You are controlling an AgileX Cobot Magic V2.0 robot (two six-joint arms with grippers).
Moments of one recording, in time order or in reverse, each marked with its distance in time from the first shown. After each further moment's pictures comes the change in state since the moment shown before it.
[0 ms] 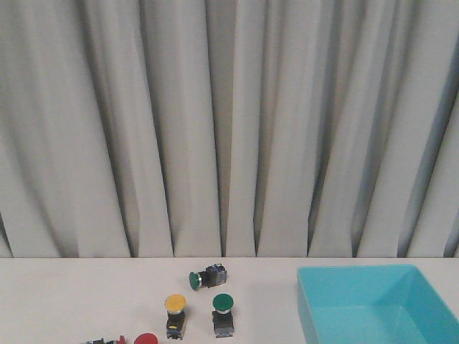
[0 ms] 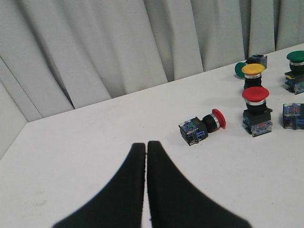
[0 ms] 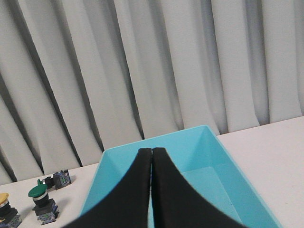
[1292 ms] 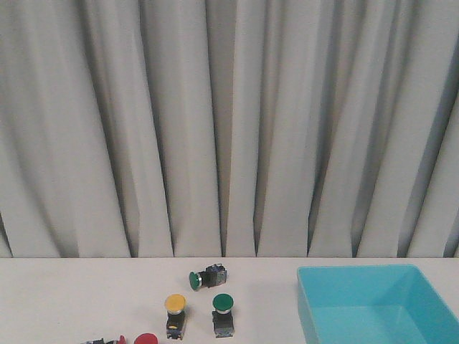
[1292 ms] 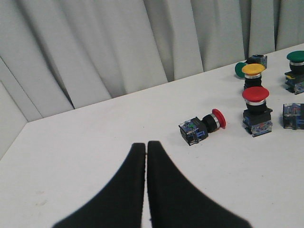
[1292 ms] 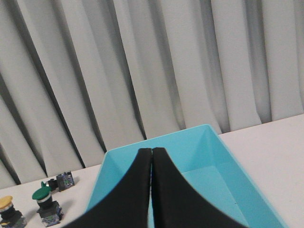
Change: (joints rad) left arm 0.000 0.000 0.000 0.000 0.000 0.000; right arm 0.000 0.000 0.000 0.032 0.000 0.001
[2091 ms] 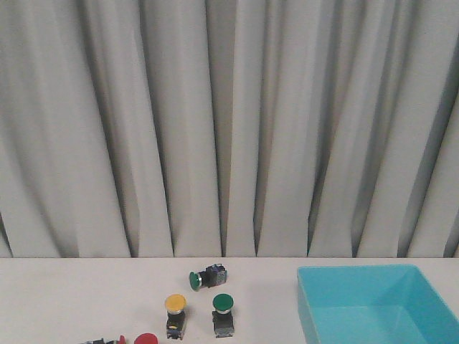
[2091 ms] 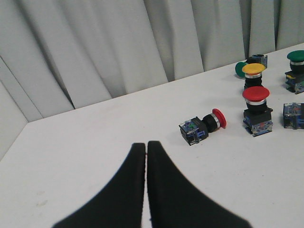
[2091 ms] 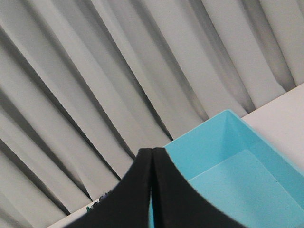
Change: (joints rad) left arm 0.000 0.000 0.000 0.003 0.000 0.000; right arm 0.000 0.000 0.000 0.293 -0.011 0.000
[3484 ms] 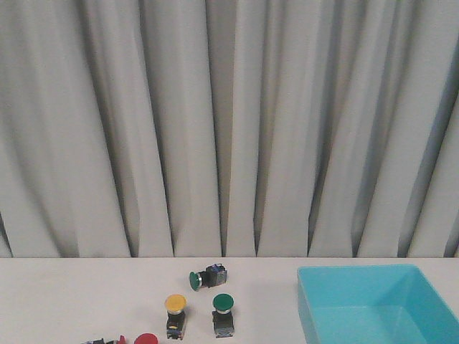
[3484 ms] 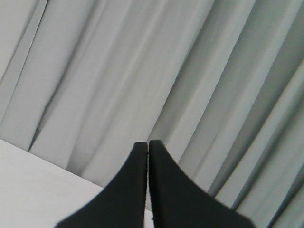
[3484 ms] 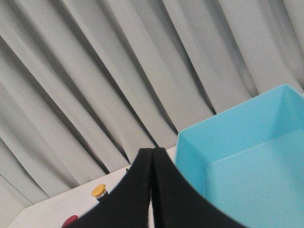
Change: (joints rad) left arm 0.000 0.000 0.000 -0.429 -0.425 -0.358; right arm 0.000 0.000 -0.010 -0.015 0.203 -0.008
